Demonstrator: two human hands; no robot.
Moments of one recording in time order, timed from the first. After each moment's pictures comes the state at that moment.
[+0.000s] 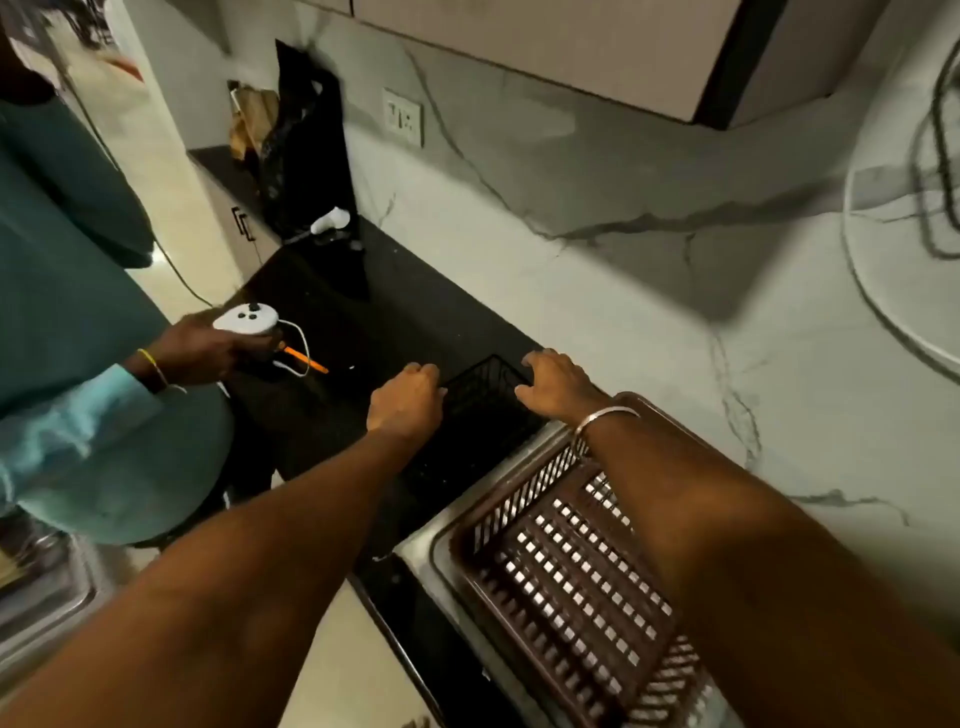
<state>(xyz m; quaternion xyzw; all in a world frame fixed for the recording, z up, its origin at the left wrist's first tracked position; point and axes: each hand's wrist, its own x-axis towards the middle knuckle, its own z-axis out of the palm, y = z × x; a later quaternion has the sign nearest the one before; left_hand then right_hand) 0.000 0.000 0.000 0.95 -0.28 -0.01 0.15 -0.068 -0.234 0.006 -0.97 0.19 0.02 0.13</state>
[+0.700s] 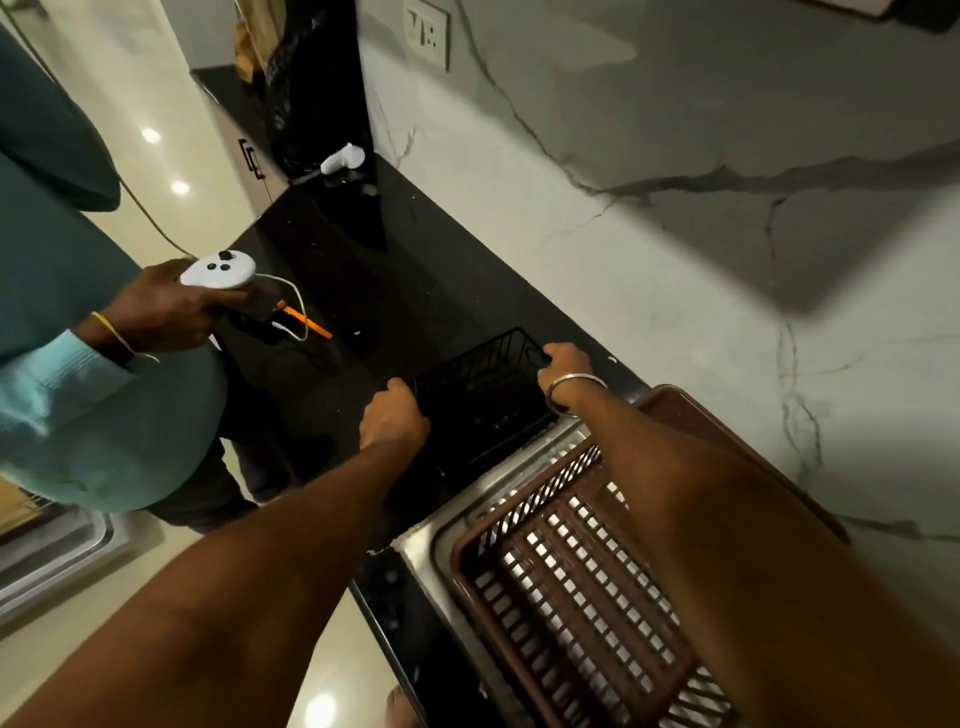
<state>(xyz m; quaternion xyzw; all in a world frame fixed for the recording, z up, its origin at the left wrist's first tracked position) 0.023 -0.001 -0.071 0.96 -0.03 -0.17 0.21 -0.005 -0.265 -0.073 -0.90 0.31 0.03 0.30</state>
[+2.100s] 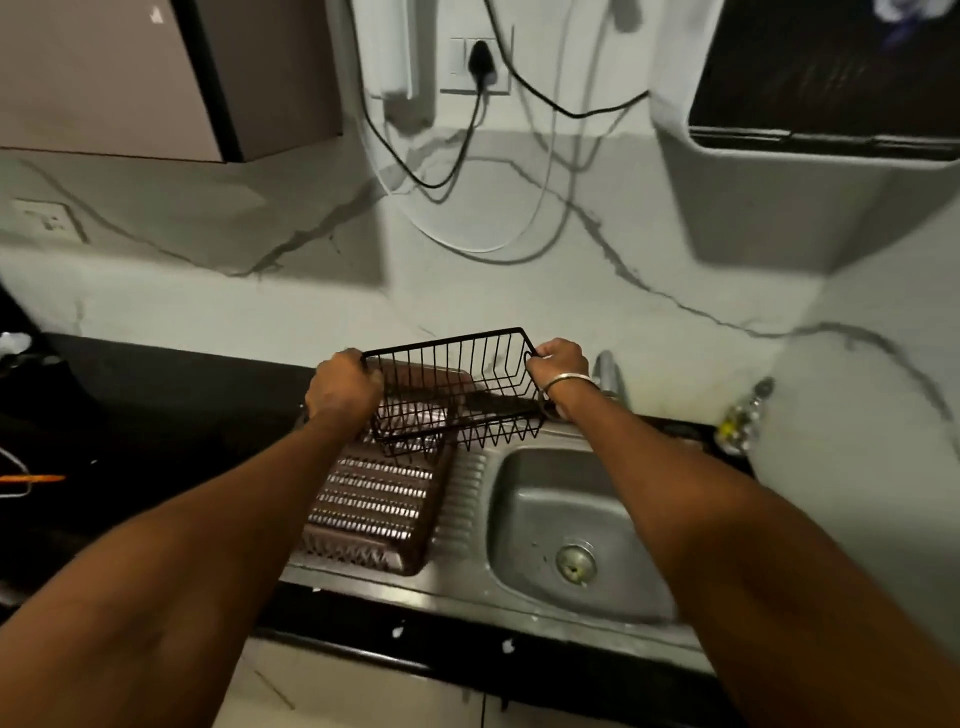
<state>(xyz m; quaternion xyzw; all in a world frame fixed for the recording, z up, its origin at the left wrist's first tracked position) -0.300 -0.085 0.104 0.87 -0.38 -0.04 0.30 -0.542 -0.249 0.099 -0.64 0.58 -0.35 0.37</state>
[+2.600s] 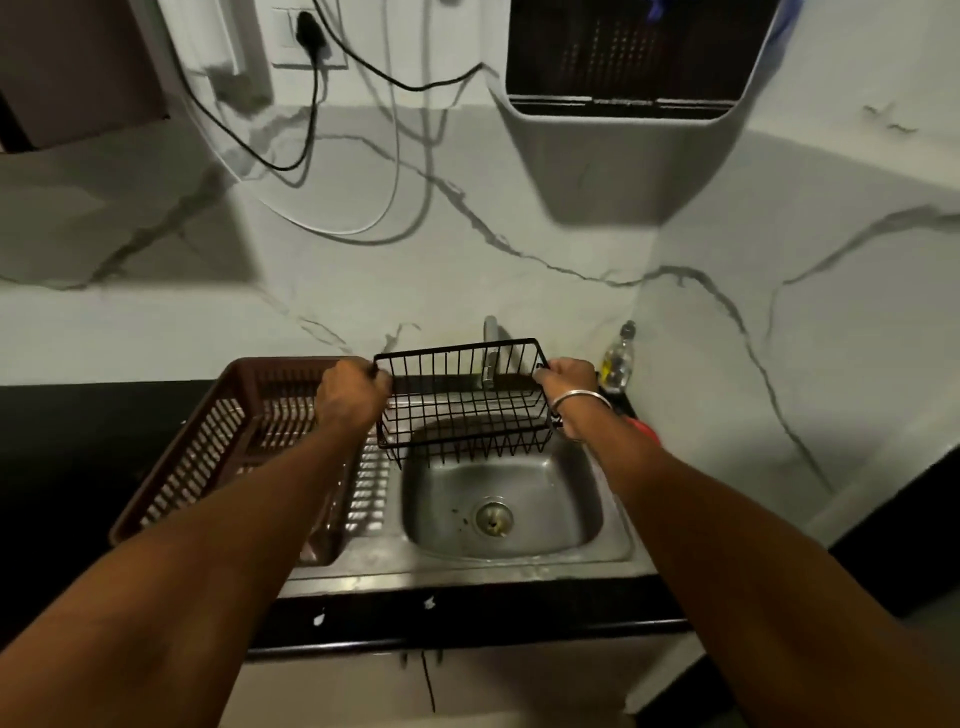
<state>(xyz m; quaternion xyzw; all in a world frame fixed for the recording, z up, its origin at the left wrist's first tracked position) -0.447 -0.120 0.082 0.81 -0.47 -0.11 0.32 -0.729 -0.215 0.055 -0.52 0.64 -0.41 0.38</state>
